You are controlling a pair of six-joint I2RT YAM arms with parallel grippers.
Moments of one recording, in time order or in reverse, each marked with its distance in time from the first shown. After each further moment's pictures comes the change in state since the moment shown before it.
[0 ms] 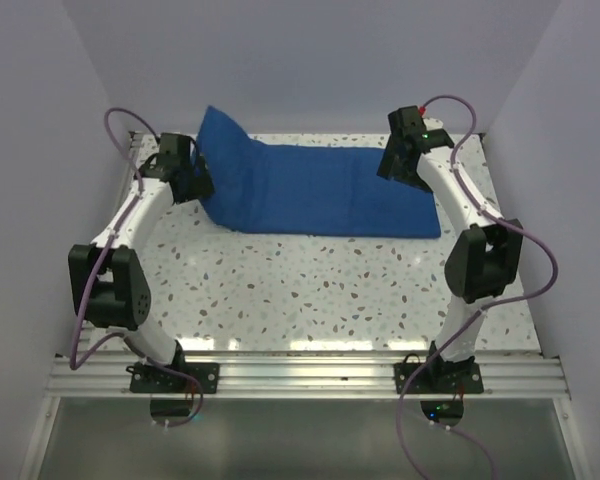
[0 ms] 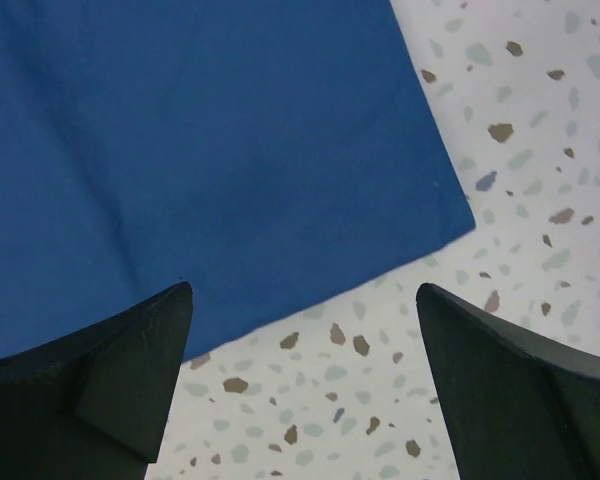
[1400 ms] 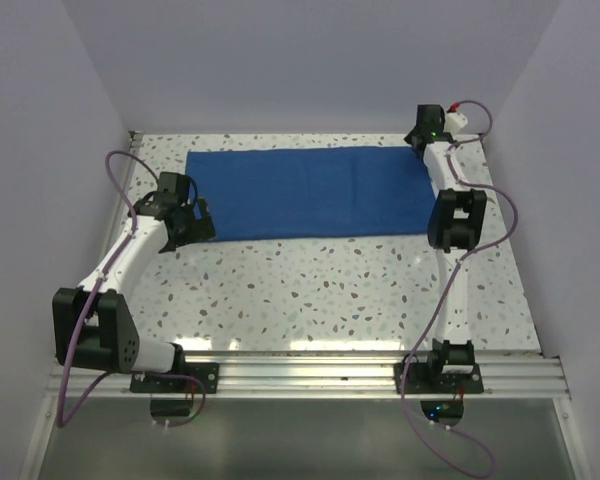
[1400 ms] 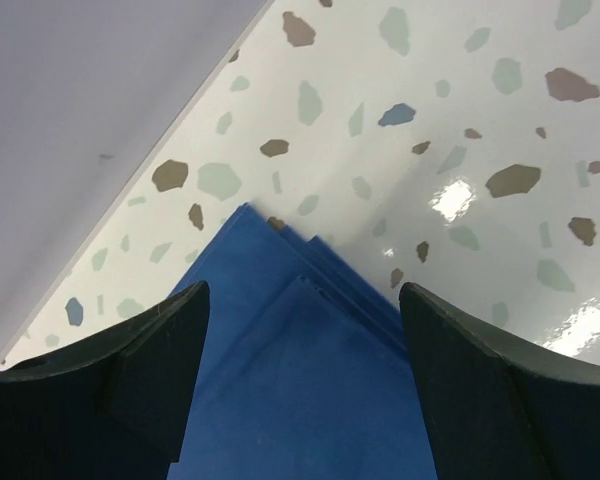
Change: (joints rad) left arm 0.004 -0.281 -0.407 -0.110 0.085 -0.055; right arm -0.241 0.795 0.649 0.469 0.004 0.155
